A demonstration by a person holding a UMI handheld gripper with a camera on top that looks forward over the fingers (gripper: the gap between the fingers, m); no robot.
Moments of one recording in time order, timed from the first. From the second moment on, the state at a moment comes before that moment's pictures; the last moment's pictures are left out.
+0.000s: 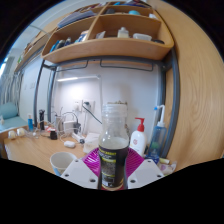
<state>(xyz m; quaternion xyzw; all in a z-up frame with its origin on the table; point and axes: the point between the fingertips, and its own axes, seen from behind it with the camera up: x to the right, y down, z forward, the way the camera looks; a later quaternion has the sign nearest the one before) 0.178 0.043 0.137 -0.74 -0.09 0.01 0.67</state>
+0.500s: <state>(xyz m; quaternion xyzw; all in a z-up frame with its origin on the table) 0.188 0.065 0.076 -0.76 -0.04 0.03 0.64</state>
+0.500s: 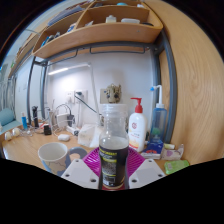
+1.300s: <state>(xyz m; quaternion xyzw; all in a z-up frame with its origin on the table) 0.186 -0.100 0.103 -0.78 0.07 -0.03 0.63</state>
